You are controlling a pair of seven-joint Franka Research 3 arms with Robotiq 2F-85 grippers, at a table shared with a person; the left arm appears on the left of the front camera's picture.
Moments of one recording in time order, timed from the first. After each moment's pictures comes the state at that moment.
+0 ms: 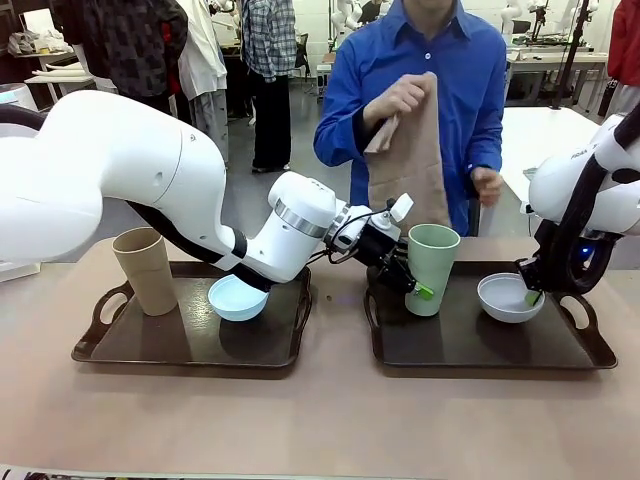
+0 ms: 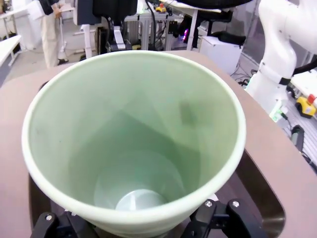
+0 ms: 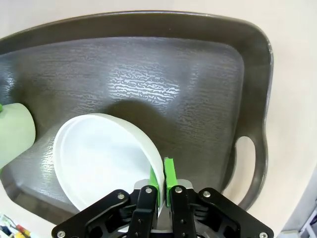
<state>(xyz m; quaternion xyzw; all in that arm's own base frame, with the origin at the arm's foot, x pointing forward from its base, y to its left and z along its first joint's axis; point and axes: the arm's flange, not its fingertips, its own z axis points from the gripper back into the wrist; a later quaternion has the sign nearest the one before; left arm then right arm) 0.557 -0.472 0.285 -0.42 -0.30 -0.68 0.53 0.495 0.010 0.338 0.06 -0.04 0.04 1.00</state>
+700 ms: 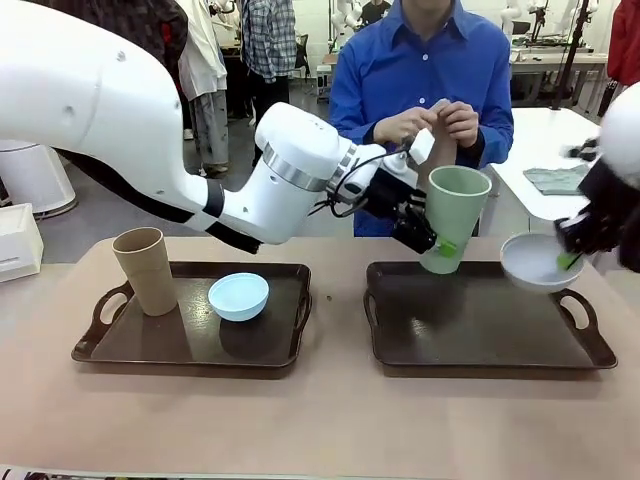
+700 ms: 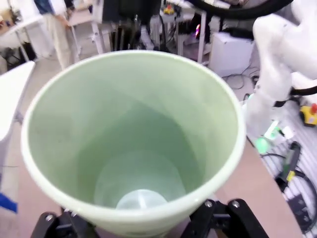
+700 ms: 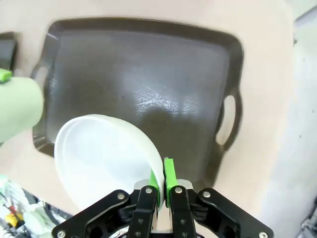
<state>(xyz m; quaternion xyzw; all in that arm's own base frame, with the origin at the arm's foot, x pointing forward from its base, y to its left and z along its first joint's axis) 0.489 -0.479 0.427 -0.36 -0.35 -0.70 0.52 0.401 0.009 0.472 0.06 -0.14 0.09 0.98</state>
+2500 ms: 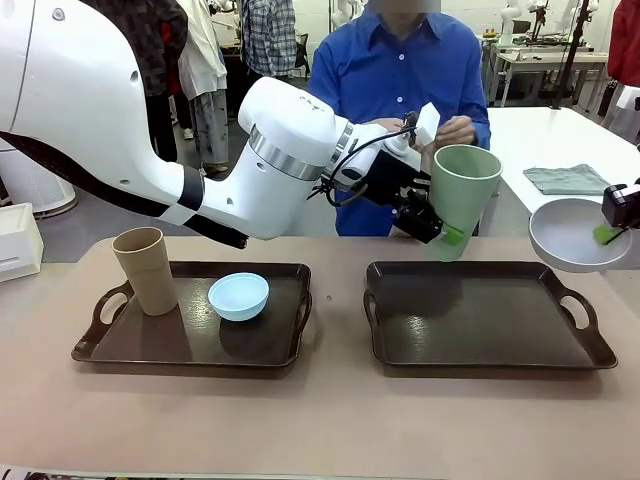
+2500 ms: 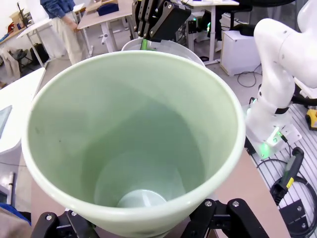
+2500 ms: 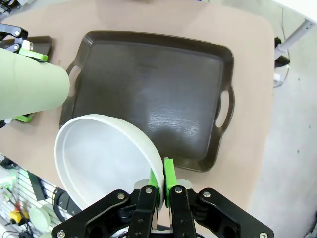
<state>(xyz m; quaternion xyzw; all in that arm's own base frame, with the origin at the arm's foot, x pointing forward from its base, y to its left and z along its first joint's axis) 0.452 -0.471 0.467 -0.33 -0.38 -0.69 0.52 0.329 0.002 0.538 0.07 -0.21 0.10 0.97</state>
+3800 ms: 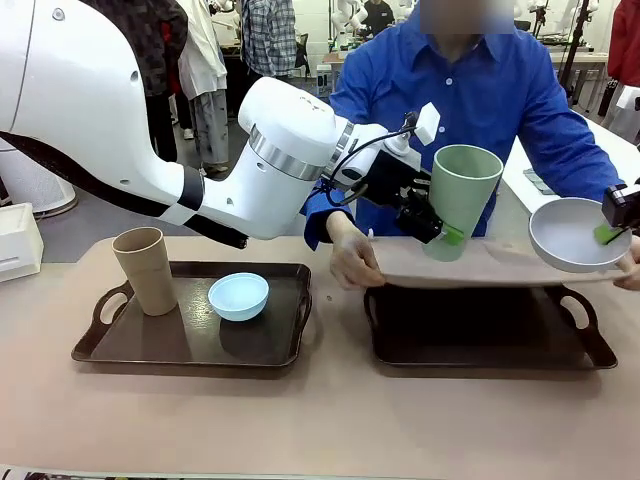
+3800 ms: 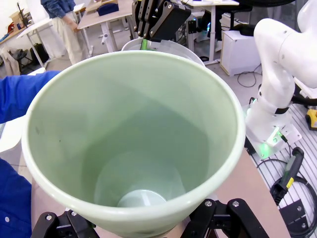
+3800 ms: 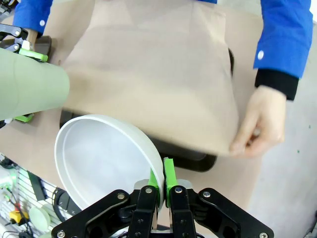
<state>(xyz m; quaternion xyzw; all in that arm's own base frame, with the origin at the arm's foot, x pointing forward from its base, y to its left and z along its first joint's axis) 0.452 -0.471 0.467 -0.33 -0.38 -0.69 0.52 0.329 0.002 0.538 0.07 -0.21 0.10 0.97</state>
